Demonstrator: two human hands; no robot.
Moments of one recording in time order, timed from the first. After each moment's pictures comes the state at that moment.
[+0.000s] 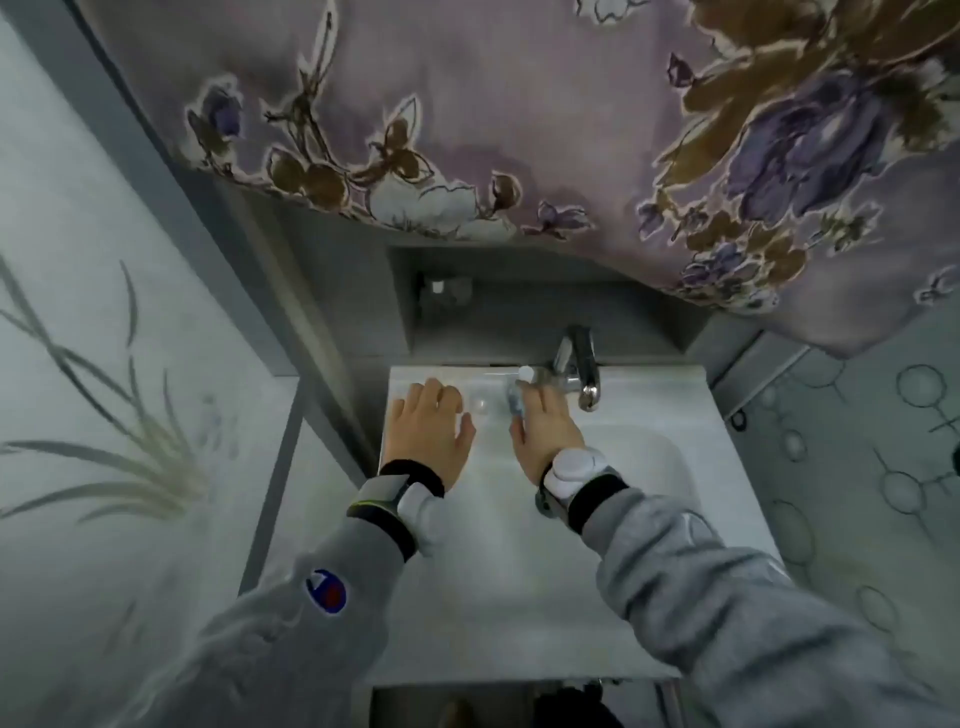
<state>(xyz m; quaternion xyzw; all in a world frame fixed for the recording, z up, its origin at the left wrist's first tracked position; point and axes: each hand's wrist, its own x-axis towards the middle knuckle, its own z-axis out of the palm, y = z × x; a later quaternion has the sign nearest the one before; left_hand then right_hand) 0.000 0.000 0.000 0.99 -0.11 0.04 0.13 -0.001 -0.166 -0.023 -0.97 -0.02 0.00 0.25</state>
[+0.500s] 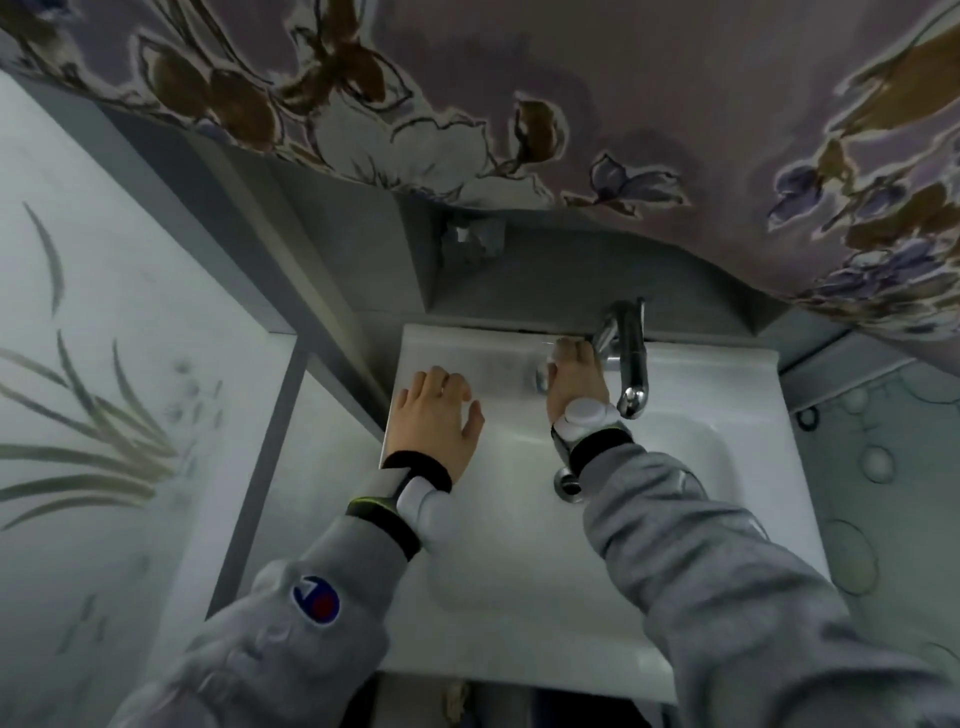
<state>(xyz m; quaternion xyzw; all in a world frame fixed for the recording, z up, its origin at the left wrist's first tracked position) 0.023 -0.004 -0.043 0.99 -0.05 0.03 0.16 0.087 -0.188 -0.084 -0.97 0.06 0.05 0.24</state>
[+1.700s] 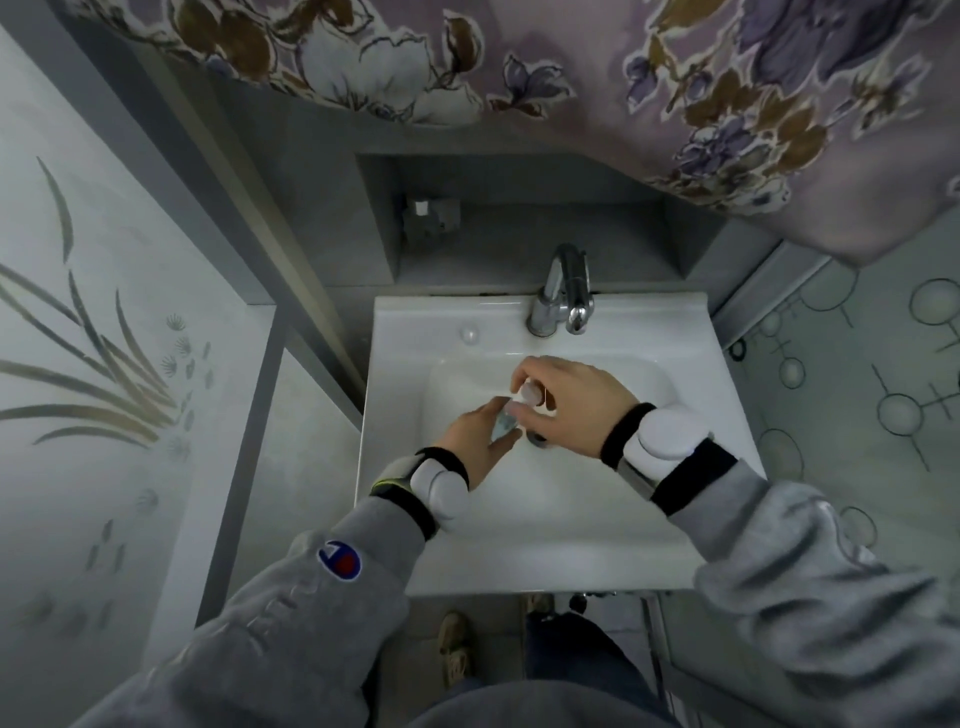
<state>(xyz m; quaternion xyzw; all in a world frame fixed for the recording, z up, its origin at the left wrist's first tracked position) -0.064 -0.051 -0.044 0.89 -0.12 -0.22 0.38 -0.061 -0.218 0.016 -0.95 -0.17 0.06 0.24</state>
